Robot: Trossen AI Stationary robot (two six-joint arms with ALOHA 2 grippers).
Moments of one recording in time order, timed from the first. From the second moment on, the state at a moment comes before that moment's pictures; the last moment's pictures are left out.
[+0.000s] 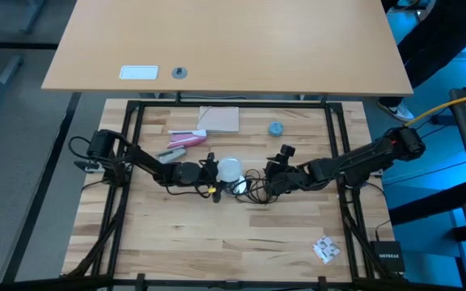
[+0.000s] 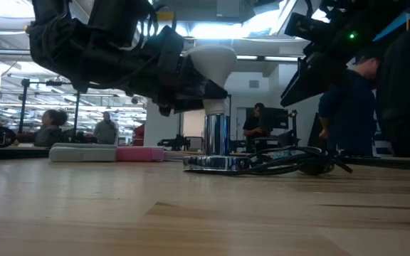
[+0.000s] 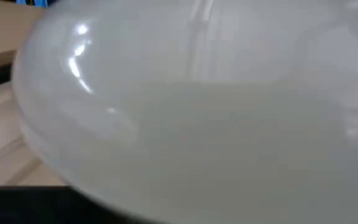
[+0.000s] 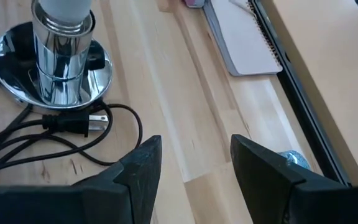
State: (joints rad) left arm -0.11 1.82 0.61 1.03 -0.29 -0.18; right arm 0.25 1.40 0.81 -0.39 0.71 0.18
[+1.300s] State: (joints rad) left arm -0.10 1.82 0.62 1.01 -0.05 0.02; right arm 0.26 1.40 0.81 -0.34 0.53 0.07
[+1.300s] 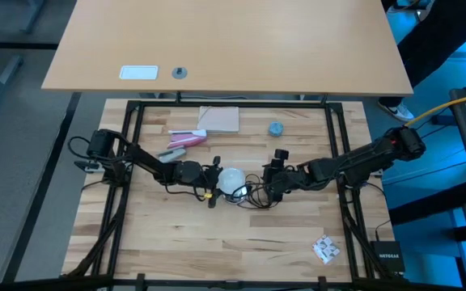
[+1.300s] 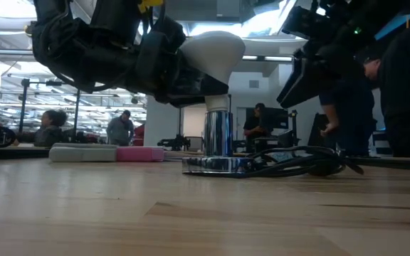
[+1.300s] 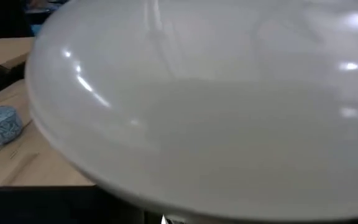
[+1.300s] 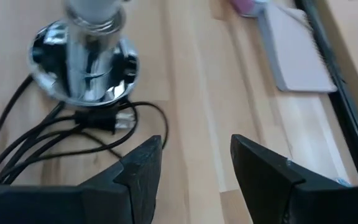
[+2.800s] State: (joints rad) left arm 0.07 1.82 0.62 0.96 0.36 0.04; right arm 0.29 1.72 0.81 0.07 0.27 0.25
